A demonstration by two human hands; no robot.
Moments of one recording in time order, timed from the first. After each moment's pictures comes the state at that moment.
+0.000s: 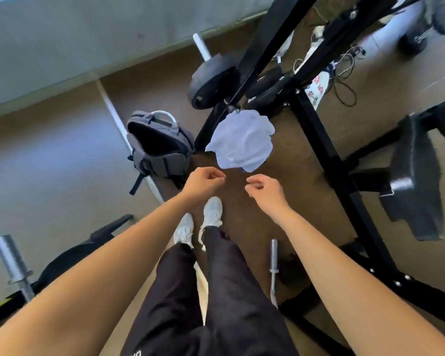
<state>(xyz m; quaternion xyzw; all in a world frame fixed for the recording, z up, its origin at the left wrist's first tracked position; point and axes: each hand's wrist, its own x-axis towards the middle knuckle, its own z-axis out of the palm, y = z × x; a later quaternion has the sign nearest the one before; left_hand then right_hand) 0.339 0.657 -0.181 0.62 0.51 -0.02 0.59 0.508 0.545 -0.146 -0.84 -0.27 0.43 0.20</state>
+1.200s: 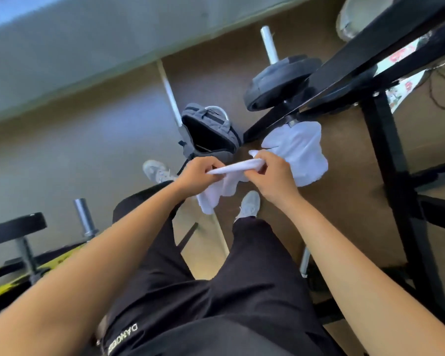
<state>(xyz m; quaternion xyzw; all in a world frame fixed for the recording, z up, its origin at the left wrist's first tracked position) 0.260 0.765 -0.150 0.64 0.52 -0.03 0.56 0.465 0.693 -0.109 -0.73 -0.46 0.45 0.22</state>
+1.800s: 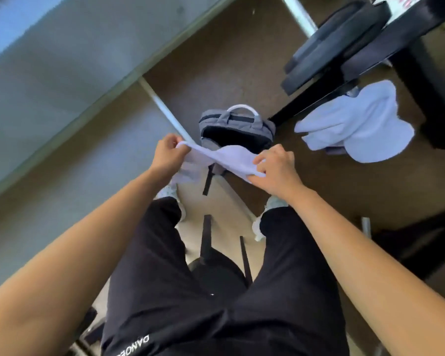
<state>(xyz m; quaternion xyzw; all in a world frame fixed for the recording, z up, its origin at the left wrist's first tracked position) 0.096 0.962 -0.275 0.60 0.60 0.00 0.53 0.298 0.777 -0.265 -0.80 -0.52 0.30 0.05</state>
